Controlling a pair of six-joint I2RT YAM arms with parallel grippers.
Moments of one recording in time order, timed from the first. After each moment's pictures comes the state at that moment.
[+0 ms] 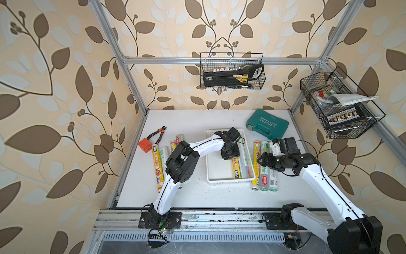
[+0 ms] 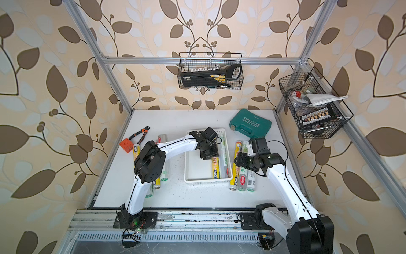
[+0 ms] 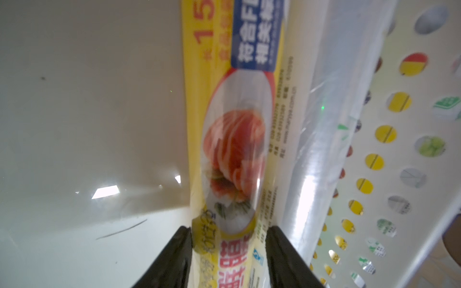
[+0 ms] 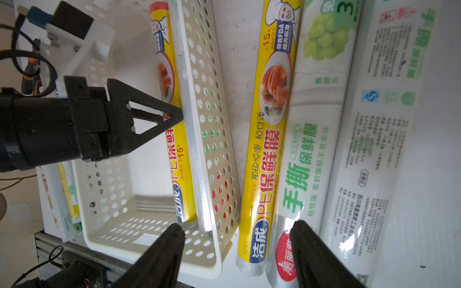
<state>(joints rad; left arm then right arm) -0.84 2.18 1.72 -0.71 0.23 -0.95 0.14 1.07 0.83 -0.84 -0.23 0.44</state>
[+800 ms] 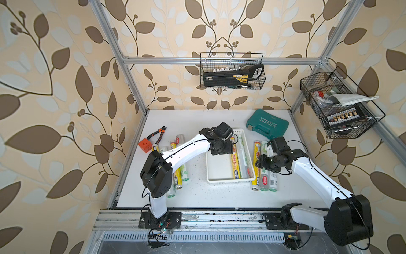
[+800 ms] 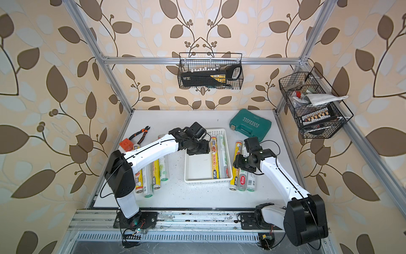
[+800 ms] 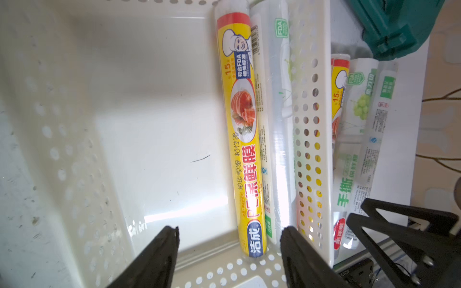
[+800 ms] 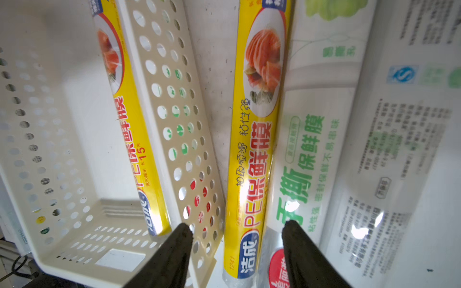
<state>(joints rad) -0.84 1.77 1.53 -0.83 0.04 -0.77 0.21 1.23 0.83 -0.82 -0.16 0.47</state>
